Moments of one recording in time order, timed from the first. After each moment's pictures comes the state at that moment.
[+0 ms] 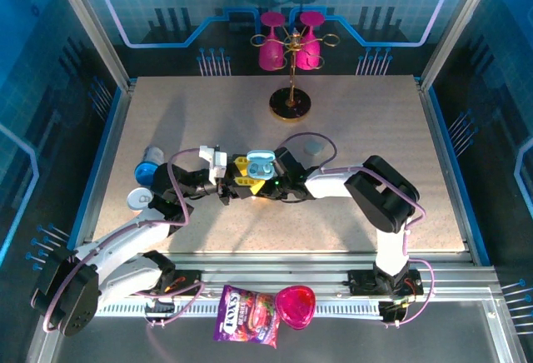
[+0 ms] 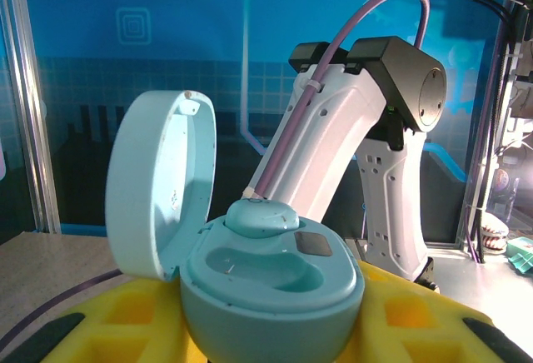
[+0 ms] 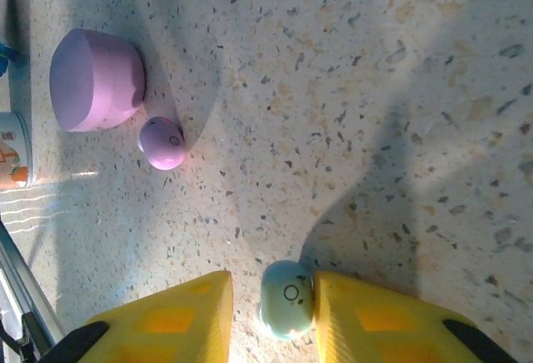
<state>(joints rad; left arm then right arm) -0.51 1.03 0.48 0.91 0.89 -0.30 0.76 1.91 0.98 0.08 -0.35 0.84</state>
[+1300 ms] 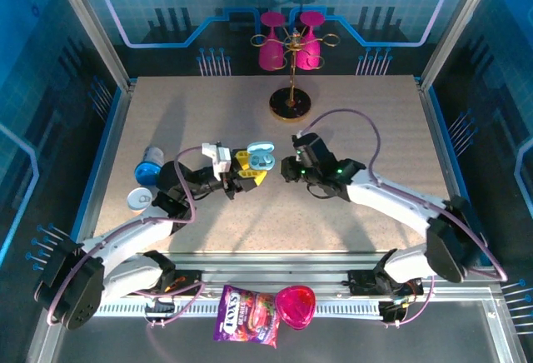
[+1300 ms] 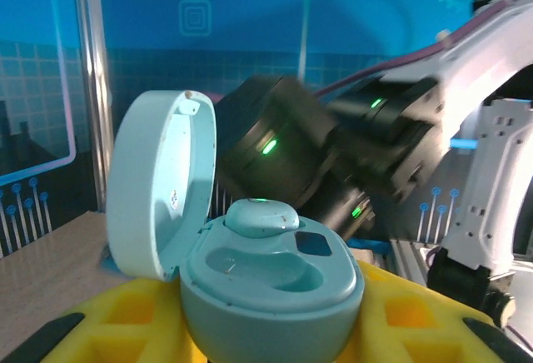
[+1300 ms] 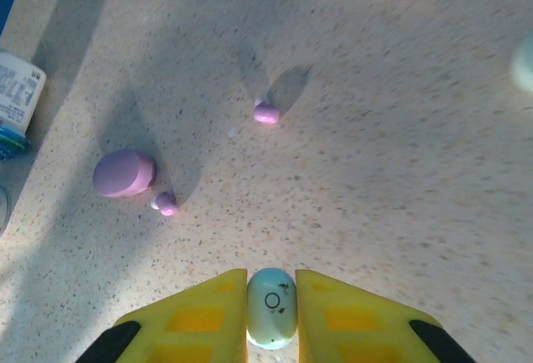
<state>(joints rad) -0.51 1.08 0.46 0.91 0.74 -0.22 0.73 1.36 0.96 -0.35 0.08 0.62</state>
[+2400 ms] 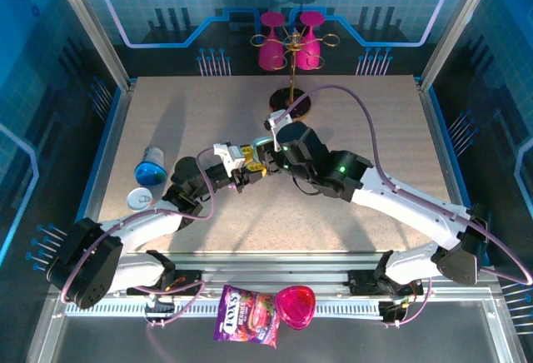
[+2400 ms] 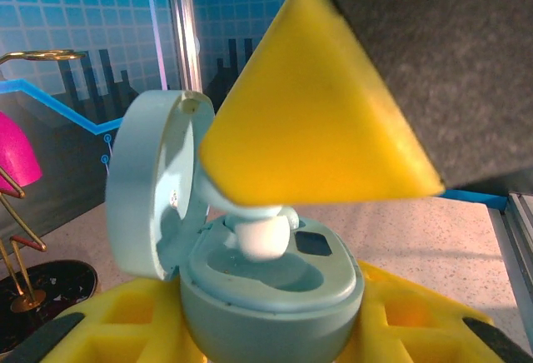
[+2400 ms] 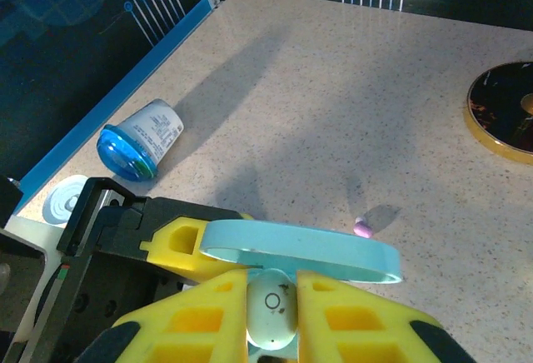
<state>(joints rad) -0.51 1.23 0.45 0.89 0.56 -0.01 0.97 1.36 1.33 -0.51 0.25 0.40</state>
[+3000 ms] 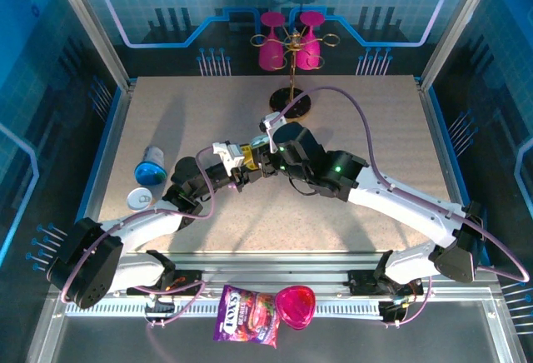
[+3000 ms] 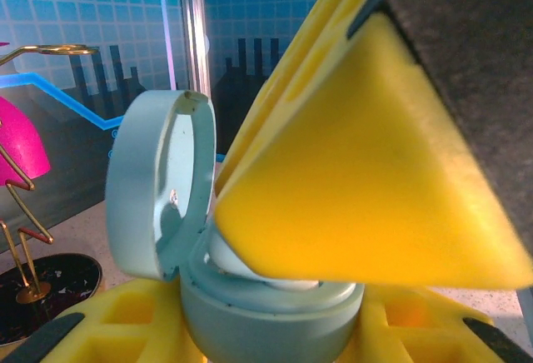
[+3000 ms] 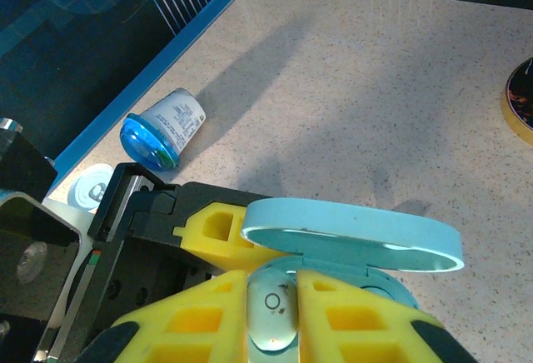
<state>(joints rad) -0.51 1.23 0.45 0.89 0.53 -0.04 0.98 1.38 1.33 -0.49 0.20 0.41</state>
